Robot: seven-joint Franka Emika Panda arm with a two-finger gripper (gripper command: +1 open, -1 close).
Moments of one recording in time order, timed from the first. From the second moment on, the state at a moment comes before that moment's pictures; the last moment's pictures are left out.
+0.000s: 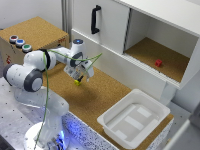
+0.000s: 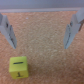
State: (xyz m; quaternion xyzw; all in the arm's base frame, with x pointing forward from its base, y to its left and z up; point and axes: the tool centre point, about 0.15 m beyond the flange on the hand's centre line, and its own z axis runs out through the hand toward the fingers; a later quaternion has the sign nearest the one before) arm 0.347 0.070 0.283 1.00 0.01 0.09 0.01
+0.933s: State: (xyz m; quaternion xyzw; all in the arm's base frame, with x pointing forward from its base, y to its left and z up) arm 0.340 0.106 0.227 0.99 0.11 0.08 0.00
